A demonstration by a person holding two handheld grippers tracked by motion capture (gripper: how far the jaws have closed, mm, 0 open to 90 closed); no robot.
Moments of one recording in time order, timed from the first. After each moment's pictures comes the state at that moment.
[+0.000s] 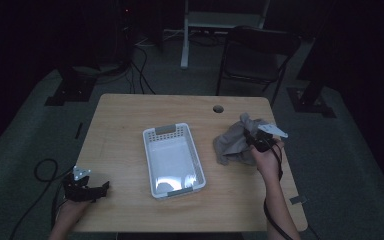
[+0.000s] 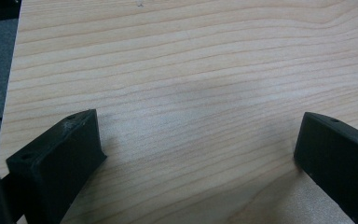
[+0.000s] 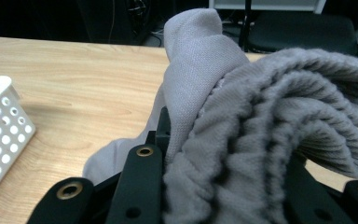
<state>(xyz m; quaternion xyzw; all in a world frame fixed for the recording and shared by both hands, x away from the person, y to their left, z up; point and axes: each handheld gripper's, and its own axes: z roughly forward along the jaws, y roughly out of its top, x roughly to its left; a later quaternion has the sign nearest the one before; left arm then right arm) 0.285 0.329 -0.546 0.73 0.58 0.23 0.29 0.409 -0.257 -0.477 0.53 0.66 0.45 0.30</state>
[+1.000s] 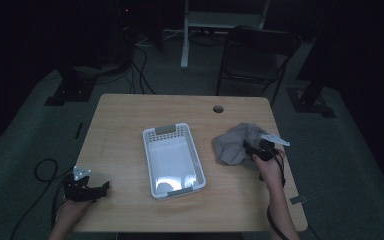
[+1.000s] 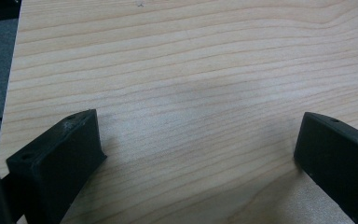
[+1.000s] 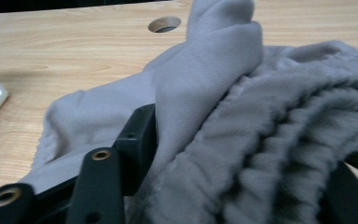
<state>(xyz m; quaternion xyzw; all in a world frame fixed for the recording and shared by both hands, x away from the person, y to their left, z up) 0.285 0.329 -0.546 0.73 0.58 0.23 0.29 0.405 -0.279 -0.523 0.57 0.66 0.43 0.25</state>
